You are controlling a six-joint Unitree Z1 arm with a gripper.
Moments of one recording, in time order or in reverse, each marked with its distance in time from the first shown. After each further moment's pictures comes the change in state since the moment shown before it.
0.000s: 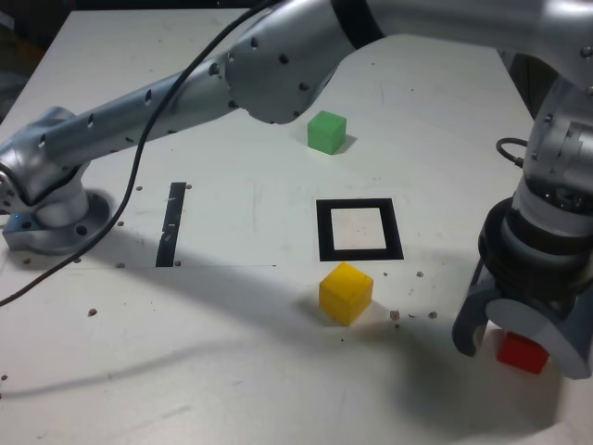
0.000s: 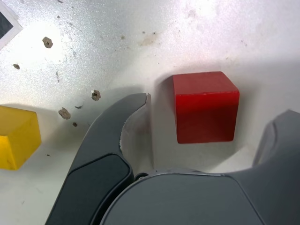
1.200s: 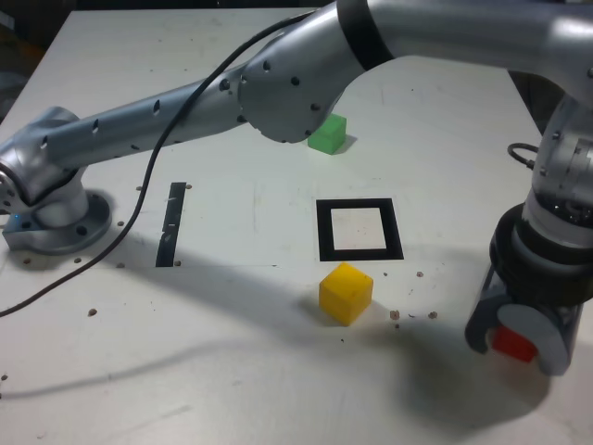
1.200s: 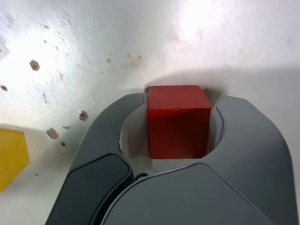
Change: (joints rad) arm 0.001 0.043 -0.067 0.005 0.063 0.008
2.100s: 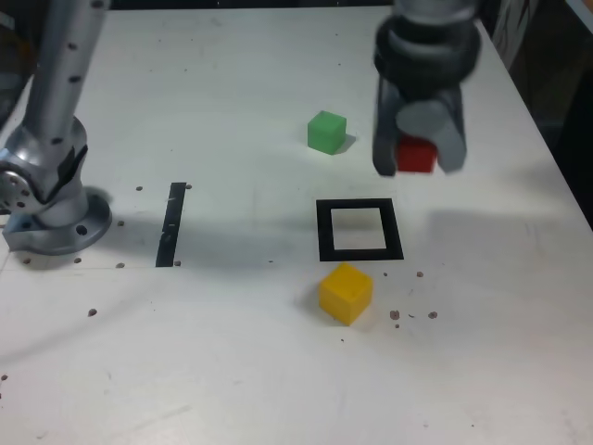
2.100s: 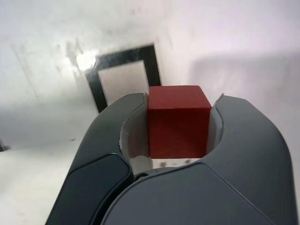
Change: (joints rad) arm 0.255 -0.604 0.848 -0.274 0.062 -0.124
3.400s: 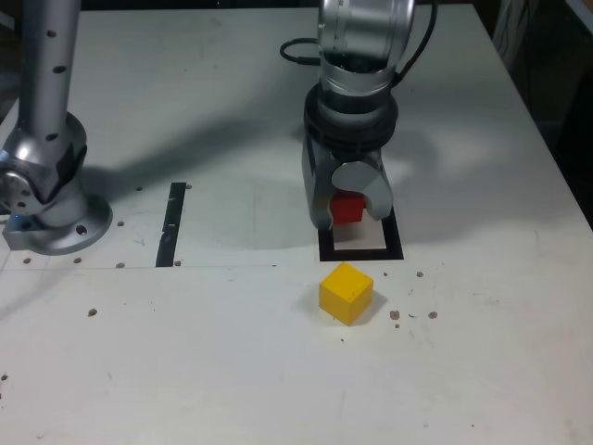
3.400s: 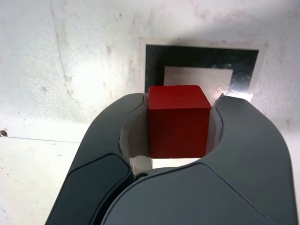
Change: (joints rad) arm 0.005 -0.079 0.449 -0.287 -0.079 -0.217
